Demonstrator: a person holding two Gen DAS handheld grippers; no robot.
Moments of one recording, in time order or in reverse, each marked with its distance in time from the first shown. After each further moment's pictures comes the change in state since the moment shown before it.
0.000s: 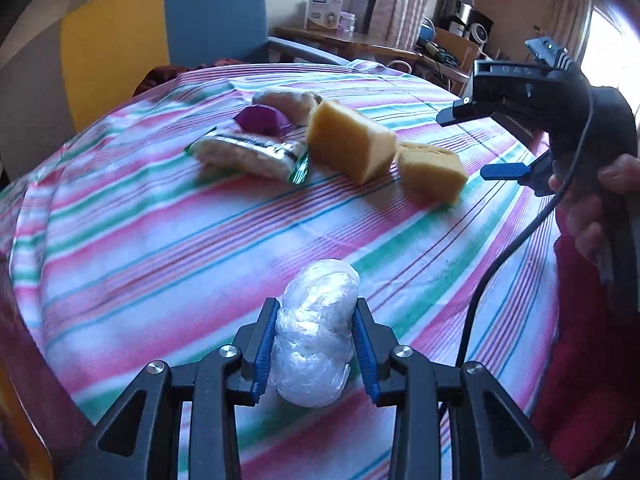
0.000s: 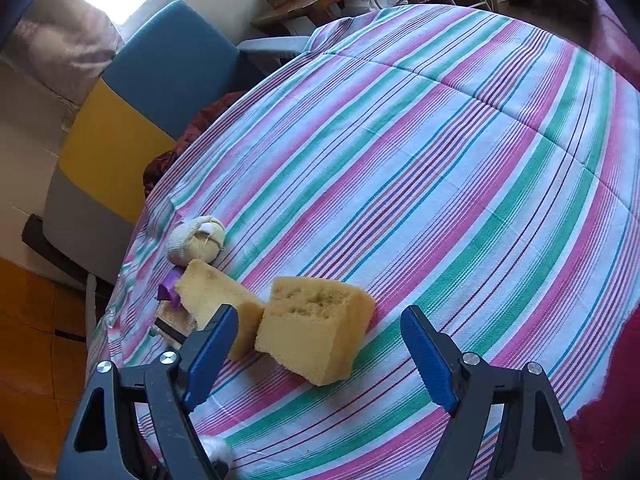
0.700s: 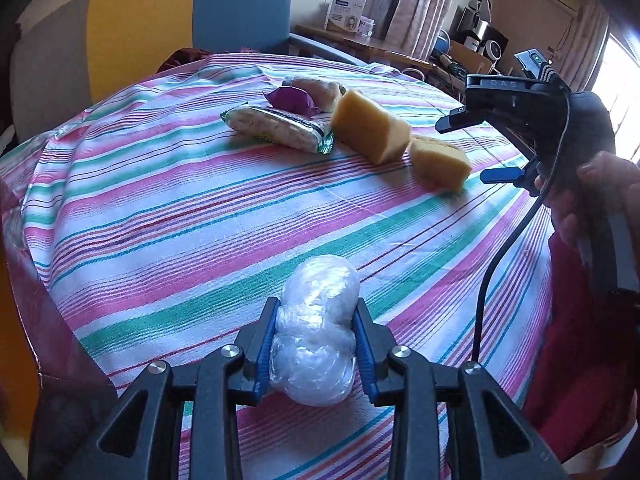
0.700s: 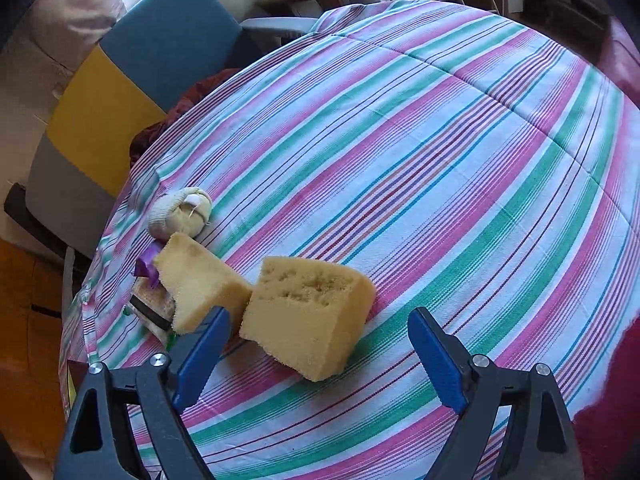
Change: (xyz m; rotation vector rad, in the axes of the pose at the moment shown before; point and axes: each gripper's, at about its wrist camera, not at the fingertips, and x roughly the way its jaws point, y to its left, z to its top) left arm -0.013 0.014 -0.027 -0.067 -0.008 -0.012; right arm 0.015 0.009 -0.005 -0.068 0.045 -0.072
